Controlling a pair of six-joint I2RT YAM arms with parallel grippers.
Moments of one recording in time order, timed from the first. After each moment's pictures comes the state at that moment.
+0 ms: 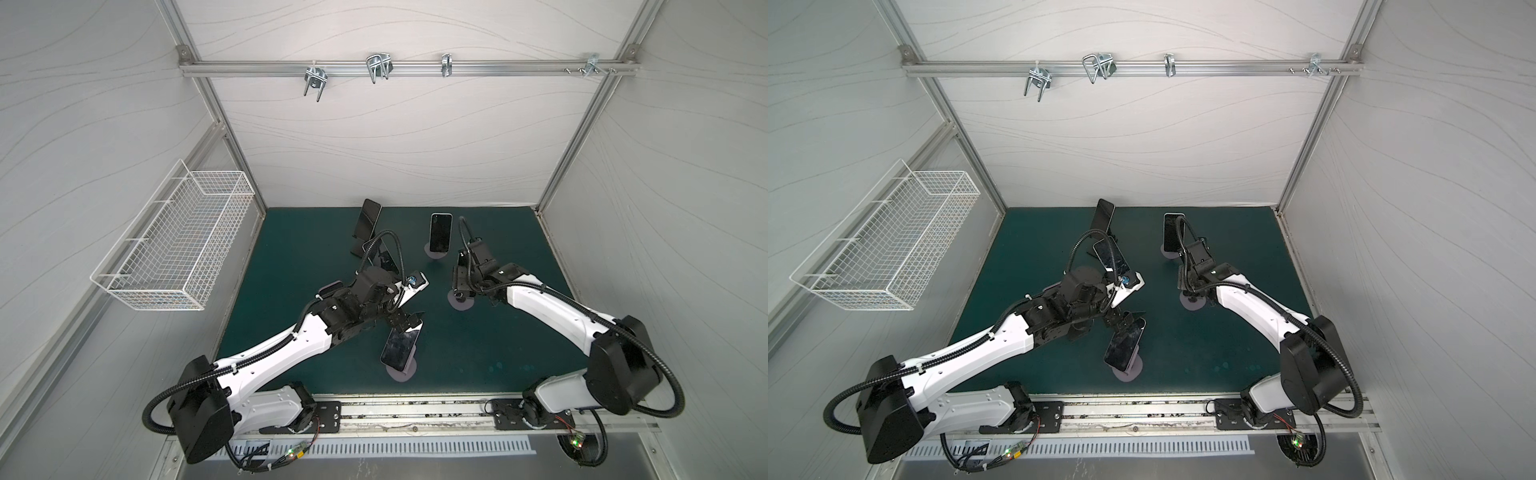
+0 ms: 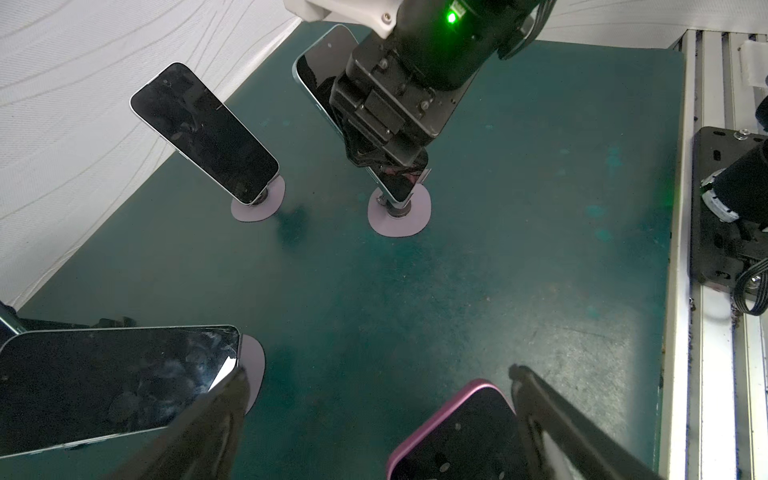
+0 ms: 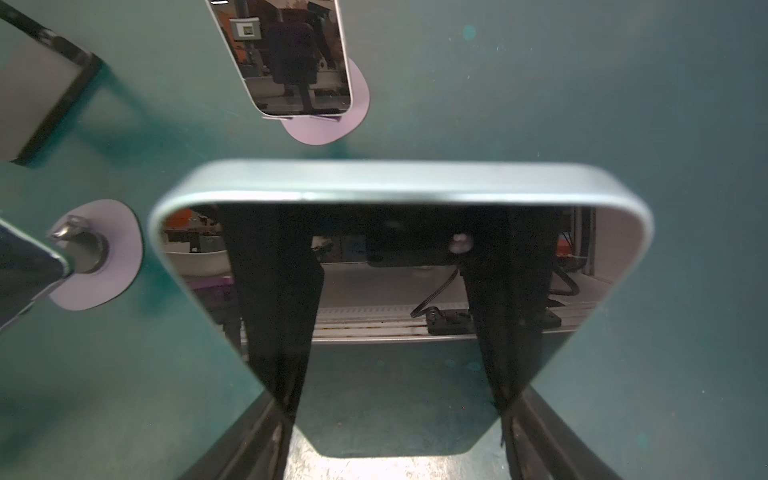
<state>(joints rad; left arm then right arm) -0.81 1.17 0.85 -0.26 0.14 0.28 0.58 1.42 1.01 -0.55 0.29 0.47</state>
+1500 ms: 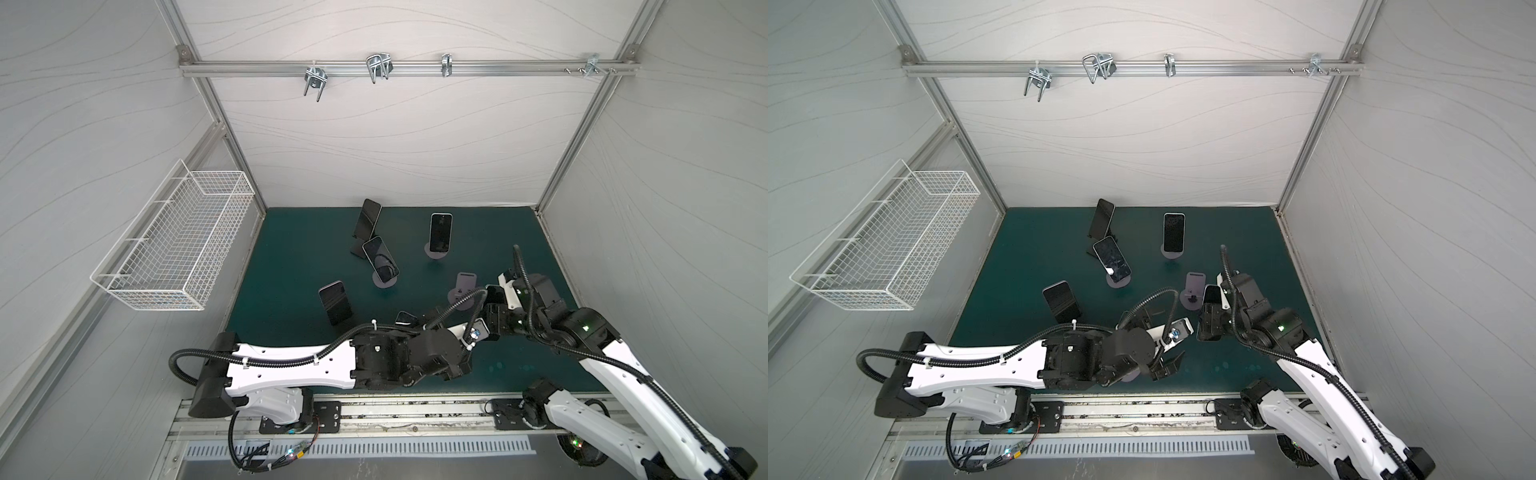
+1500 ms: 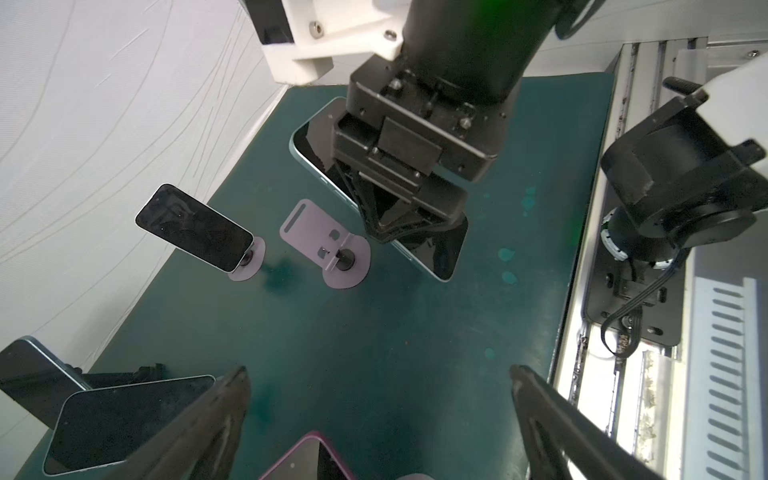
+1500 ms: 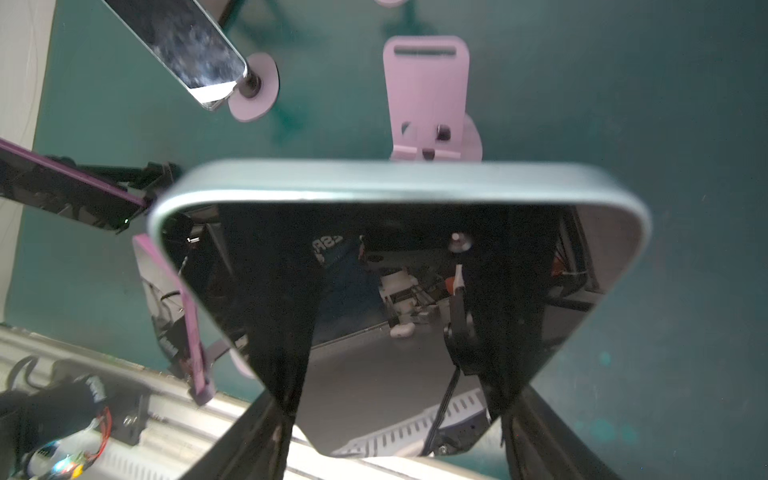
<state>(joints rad) -1.46 1.33 1.15 -0.45 -0.51 0.07 0.59 0.78 0.91 -1.07 -0.04 0.51</state>
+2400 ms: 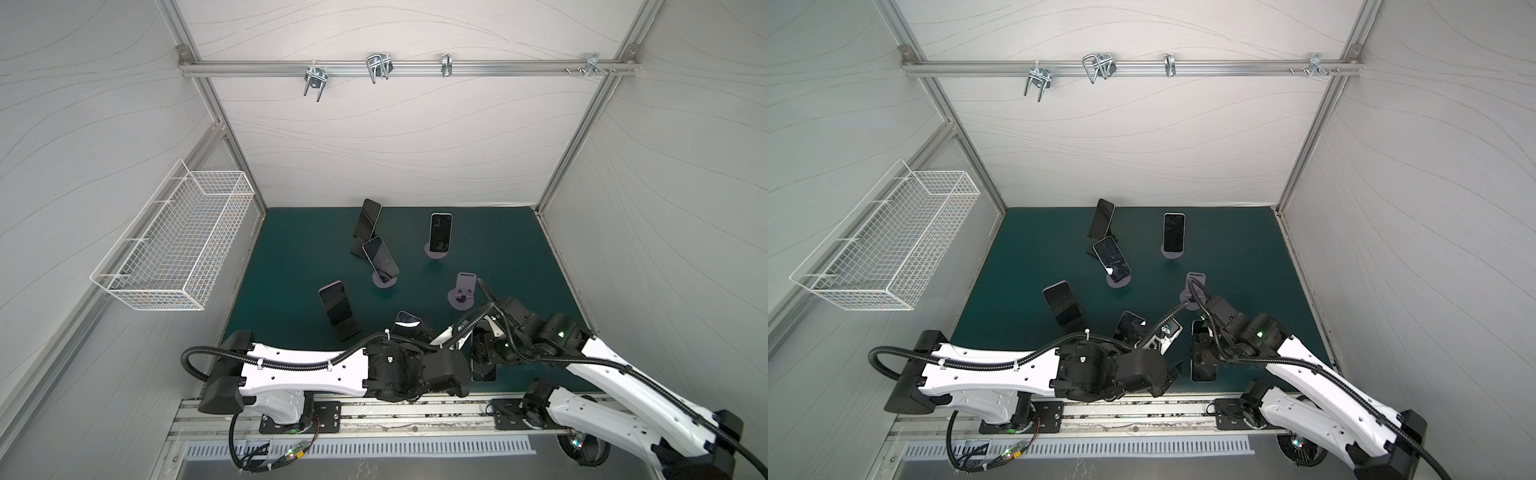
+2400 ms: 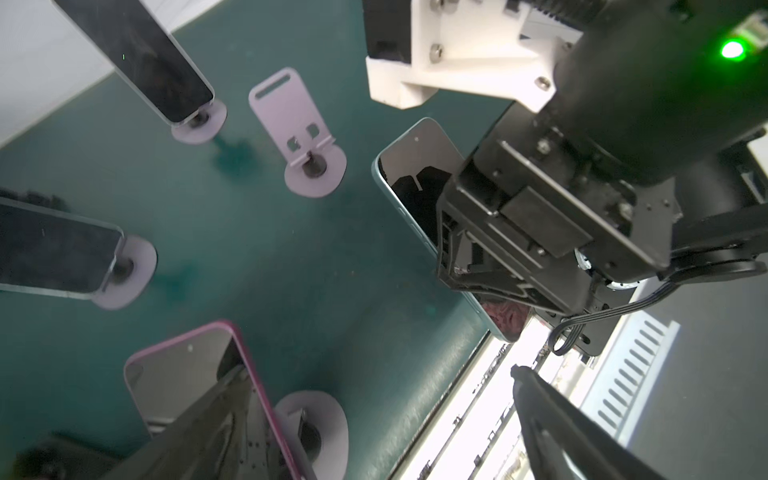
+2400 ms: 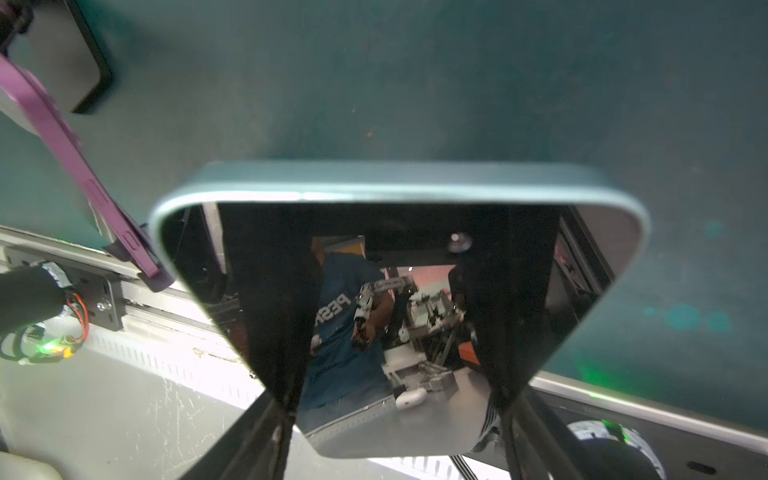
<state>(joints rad) -1.52 1.37 1.14 -0.65 -0.55 -0.50 0.87 0.85 0.80 -1.15 -0.09 0.73</state>
